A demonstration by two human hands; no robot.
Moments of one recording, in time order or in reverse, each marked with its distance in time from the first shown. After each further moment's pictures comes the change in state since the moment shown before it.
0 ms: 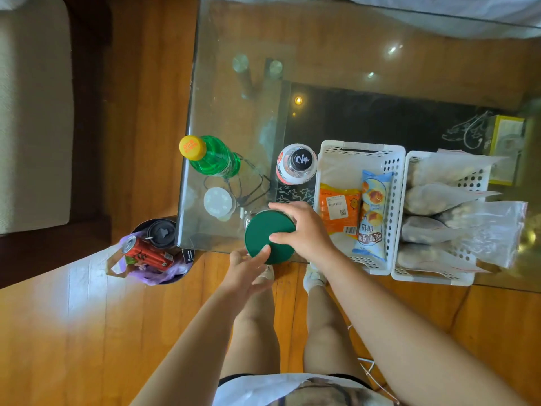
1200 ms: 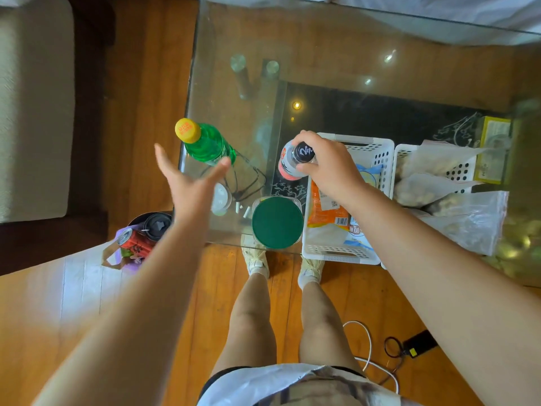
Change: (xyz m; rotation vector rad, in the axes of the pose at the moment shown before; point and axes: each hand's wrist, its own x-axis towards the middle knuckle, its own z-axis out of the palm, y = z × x) left_hand -0.026 0.105 0.002 0.151 0.410 0.738; right_hand 0.016 -0.037 -0.077 -0.313 0.224 -0.234
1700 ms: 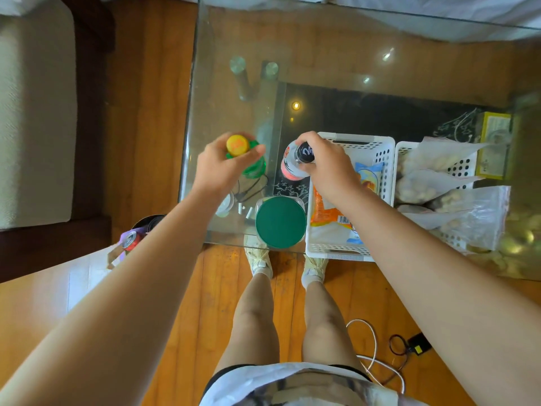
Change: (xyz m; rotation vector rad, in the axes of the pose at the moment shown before) left_hand 0.008 0.037 0.022 0.250 -0.371 0.162; right_hand -0.004 -0.002 0.010 -0.059 0.072 0.030
